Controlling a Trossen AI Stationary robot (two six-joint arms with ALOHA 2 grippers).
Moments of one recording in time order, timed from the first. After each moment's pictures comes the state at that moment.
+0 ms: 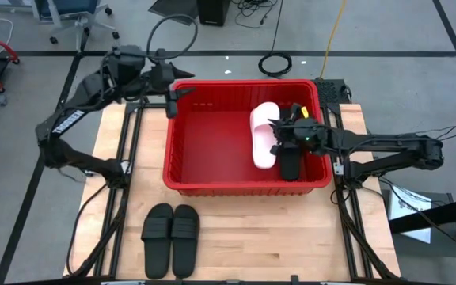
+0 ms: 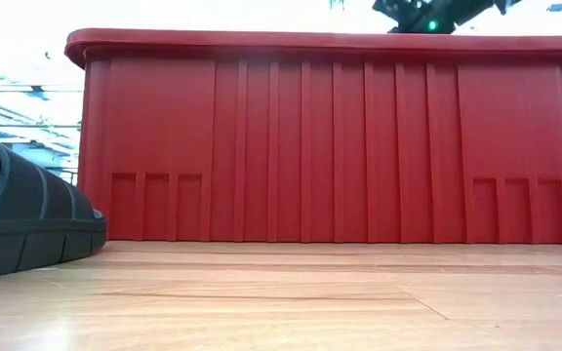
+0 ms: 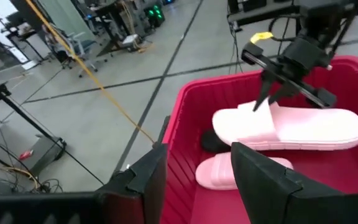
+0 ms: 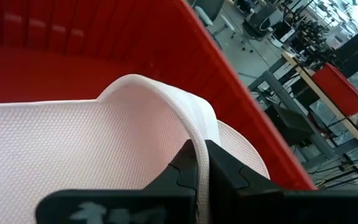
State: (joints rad) left arm 0.51 1.29 1.71 -0.73 0.15 0.42; right arm -0.17 1.10 0.81 -0.11 0.54 -0.40
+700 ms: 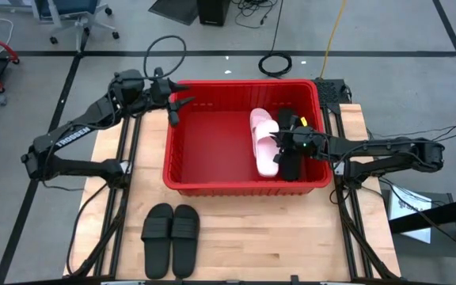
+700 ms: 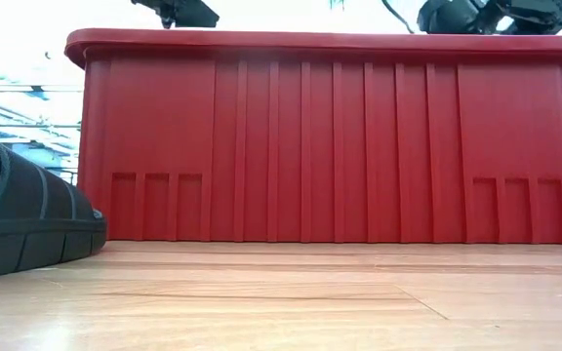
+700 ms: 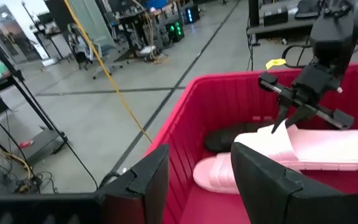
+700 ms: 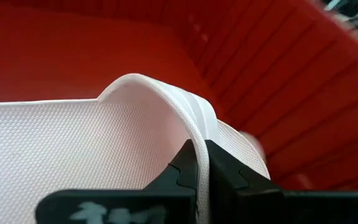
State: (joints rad) left arm 0.58 1.07 1.14 -0.28 0.18 0.29; right arm -0.25 1.10 0.51 0.10 0.35 -0.26
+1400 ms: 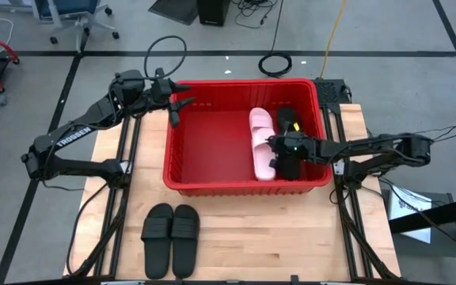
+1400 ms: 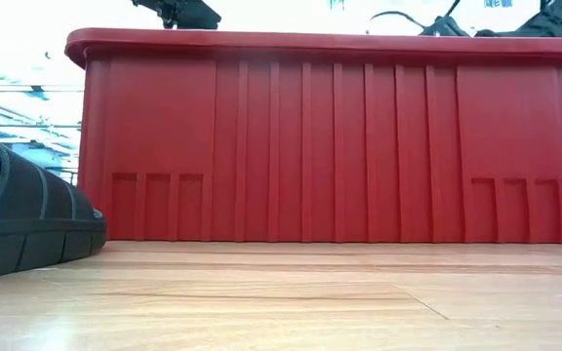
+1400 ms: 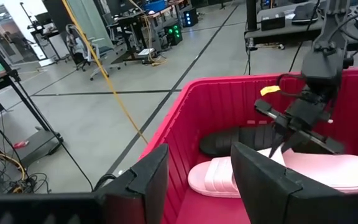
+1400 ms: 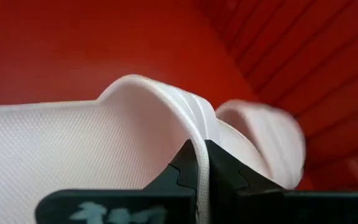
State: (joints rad) left arm 0.58 1.07 1.14 -0.26 0.19 0.27; right arm -0.27 1.28 0.46 0.26 0.31 -0.24
